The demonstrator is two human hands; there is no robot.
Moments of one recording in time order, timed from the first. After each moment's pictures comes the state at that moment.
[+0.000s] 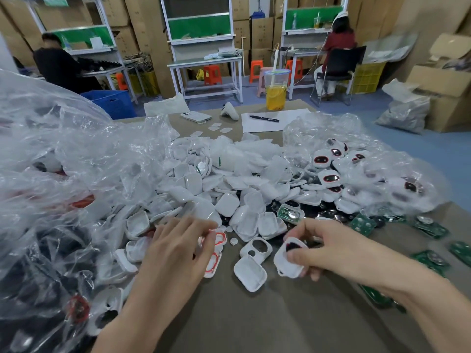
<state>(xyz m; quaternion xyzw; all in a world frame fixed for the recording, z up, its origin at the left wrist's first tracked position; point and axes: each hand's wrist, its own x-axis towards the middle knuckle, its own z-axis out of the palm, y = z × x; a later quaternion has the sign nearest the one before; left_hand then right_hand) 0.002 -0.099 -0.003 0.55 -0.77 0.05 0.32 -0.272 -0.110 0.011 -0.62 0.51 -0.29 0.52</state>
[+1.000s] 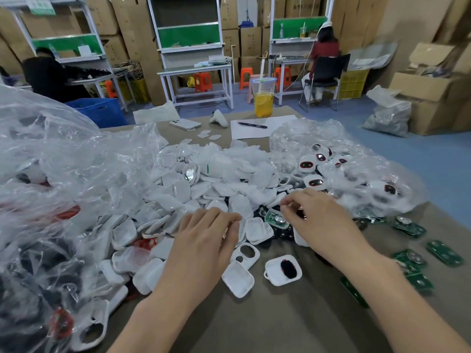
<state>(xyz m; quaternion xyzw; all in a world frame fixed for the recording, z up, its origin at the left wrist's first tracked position) -0.048 -0.118 0.007 0.49 -0.80 0.07 0.34 -0.275 -0.142 0.016 -0.71 0.64 -0.27 0.06</state>
